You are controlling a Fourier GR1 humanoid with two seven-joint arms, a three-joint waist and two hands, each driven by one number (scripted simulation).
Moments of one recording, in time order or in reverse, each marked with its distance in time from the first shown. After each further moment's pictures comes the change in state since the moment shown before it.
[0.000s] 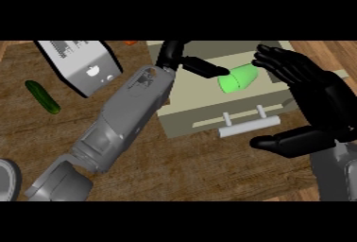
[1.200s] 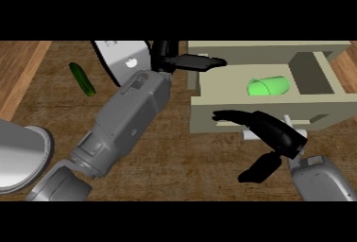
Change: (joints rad) left arm 0.068 0.000 0.059 -0.074 0.247 0.015 -0.251; right arm 0.105 -0.163 0.349 0.178 0.525 0.133 -0.016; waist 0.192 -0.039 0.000
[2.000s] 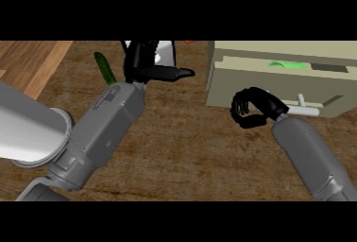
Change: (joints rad) left arm 0.207 0.101 0.005 -0.196 0.013 -0.114 0.017; right arm -0.349 0.057 -0.081 0.842 0.212 -0.247 -0.371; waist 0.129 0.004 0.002
